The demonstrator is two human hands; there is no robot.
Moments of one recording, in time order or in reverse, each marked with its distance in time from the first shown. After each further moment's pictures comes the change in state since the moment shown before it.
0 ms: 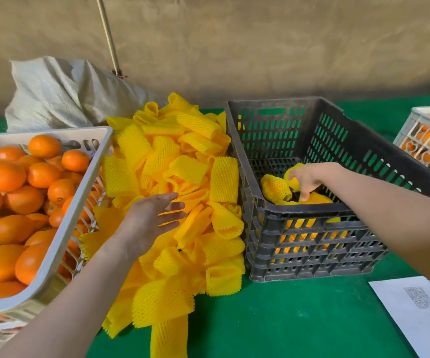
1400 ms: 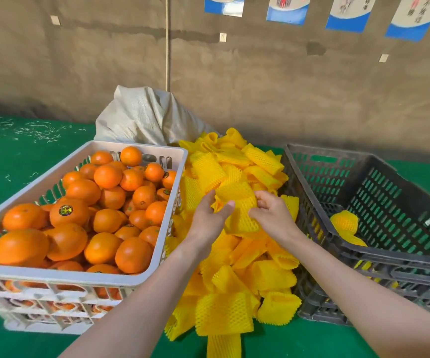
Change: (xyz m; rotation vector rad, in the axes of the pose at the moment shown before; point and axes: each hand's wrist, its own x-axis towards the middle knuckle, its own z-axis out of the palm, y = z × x) left_hand -0.038 0.032 -0.039 0.045 0.041 0.236; right_hand -0.128 -0.233 -0.038 1.317 0.597 -0.575
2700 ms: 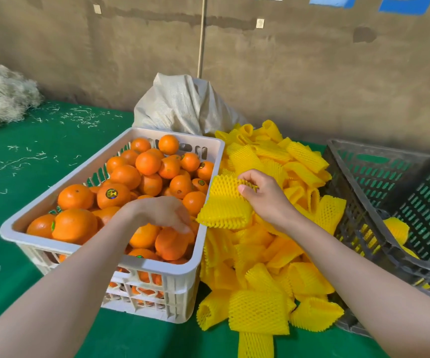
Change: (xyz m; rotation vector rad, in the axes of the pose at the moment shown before) left_hand 0.019 0.030 -0.156 0.993 -0.003 0.010; right_hand 0.037 -0.039 0.077 -0.125 -0.110 -0.200
